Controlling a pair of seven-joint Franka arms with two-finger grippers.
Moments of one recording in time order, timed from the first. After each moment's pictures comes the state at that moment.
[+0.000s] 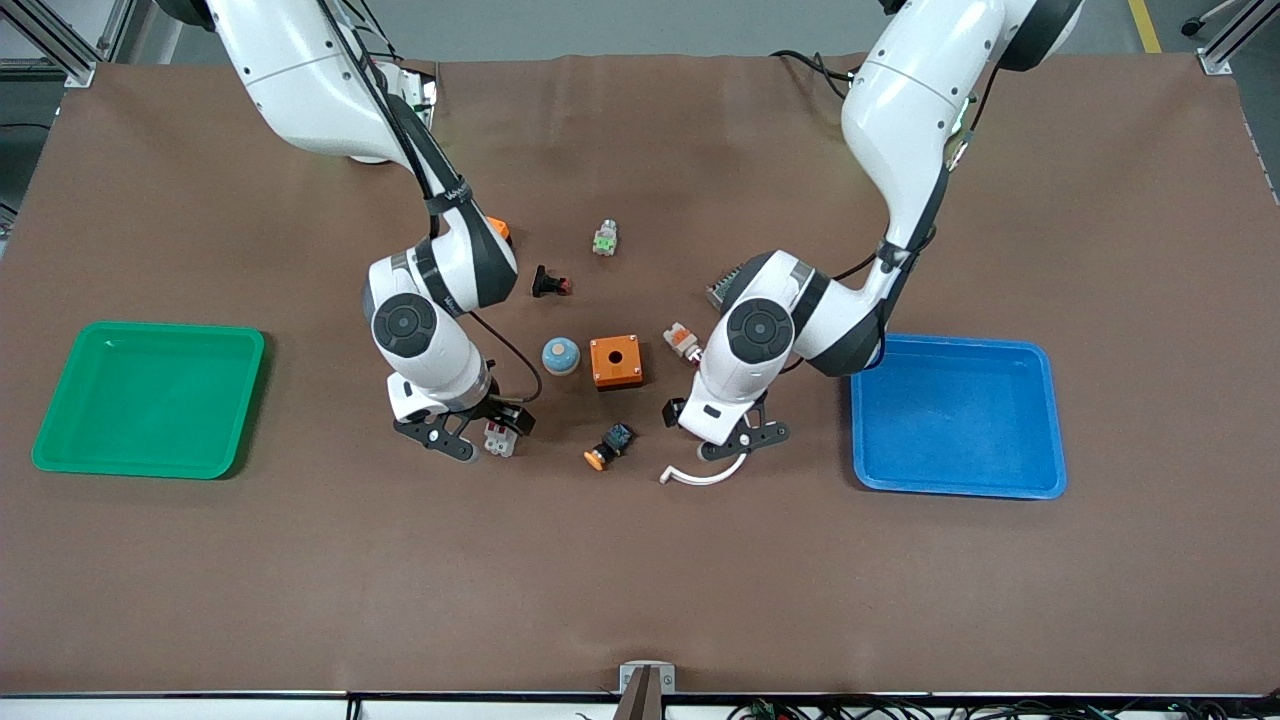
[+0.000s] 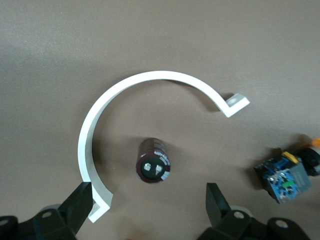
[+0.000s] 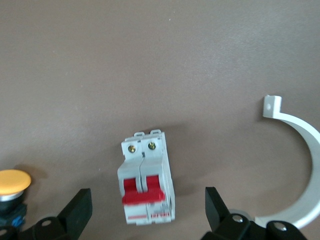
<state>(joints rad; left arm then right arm) -0.56 0.78 -0.06 -1.45 -0.05 2.28 -0.85 0.51 0.60 -0.08 -1.79 0.10 2.46 0.80</state>
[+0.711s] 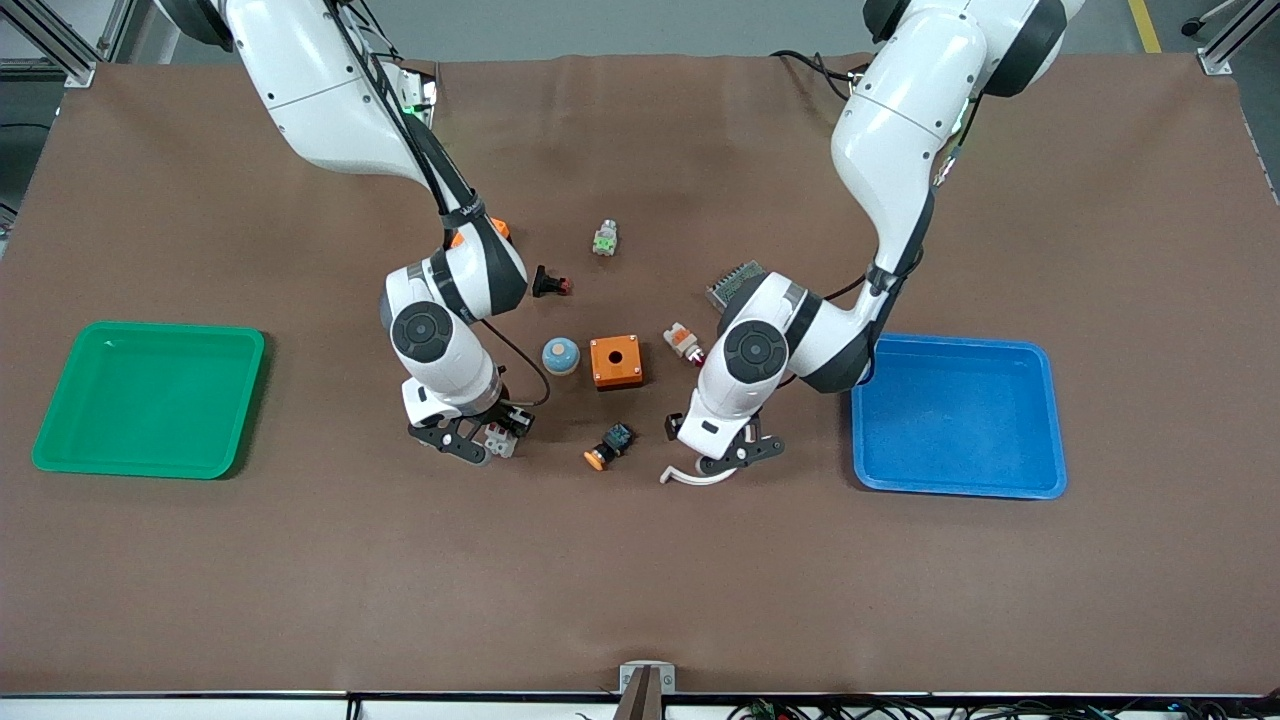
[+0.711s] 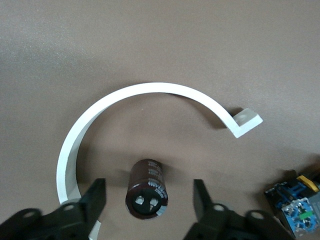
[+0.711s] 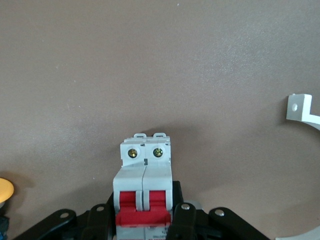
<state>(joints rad) -0.56 0.86 -0.06 -1.40 -0.05 2.32 -0.85 0.53 0.64 -0.08 -1.78 0.10 2.51 0.80</state>
